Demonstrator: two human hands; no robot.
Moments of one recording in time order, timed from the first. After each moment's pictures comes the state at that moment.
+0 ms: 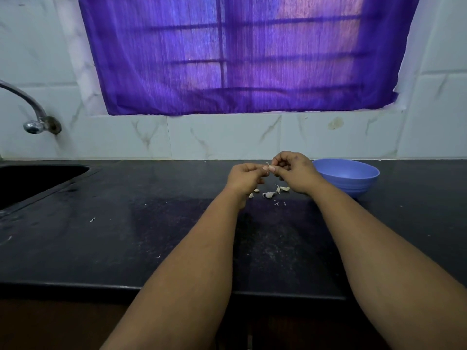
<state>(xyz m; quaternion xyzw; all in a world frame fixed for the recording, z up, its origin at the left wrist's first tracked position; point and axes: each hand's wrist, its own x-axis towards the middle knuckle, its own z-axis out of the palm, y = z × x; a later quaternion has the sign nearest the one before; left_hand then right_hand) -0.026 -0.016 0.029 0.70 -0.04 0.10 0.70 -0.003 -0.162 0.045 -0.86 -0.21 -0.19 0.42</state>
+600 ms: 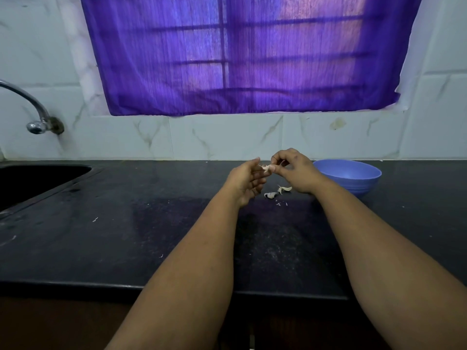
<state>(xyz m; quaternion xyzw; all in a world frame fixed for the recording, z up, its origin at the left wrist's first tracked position) -0.031 -0.011 0.039 0.59 0.01 -0.01 0.80 -0.011 -0.161 0.052 -0.88 -0.25 -0.19 0.37</state>
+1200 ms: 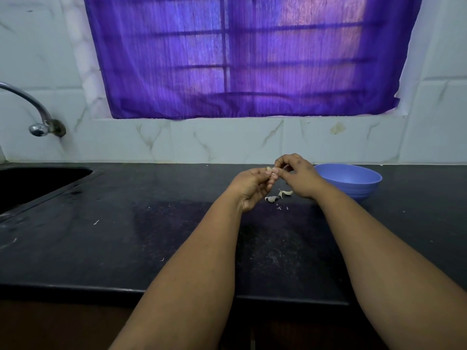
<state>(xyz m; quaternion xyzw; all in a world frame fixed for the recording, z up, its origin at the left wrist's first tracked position) -0.030 -0.017 0.036 0.55 -0.07 -0.05 0.83 -0.007 -0.162 0.050 -0.88 -0.22 -0.19 0.38</state>
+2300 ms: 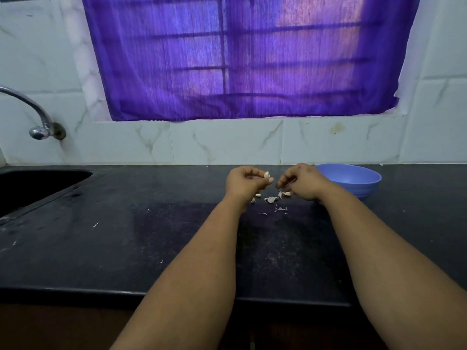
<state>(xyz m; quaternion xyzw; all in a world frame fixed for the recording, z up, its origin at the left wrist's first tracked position) -0.030 -0.014 0.028 0.72 -0.05 0.16 0.67 -0.013 -0.178 0.051 -0.92 -0.17 -0.08 0.33</state>
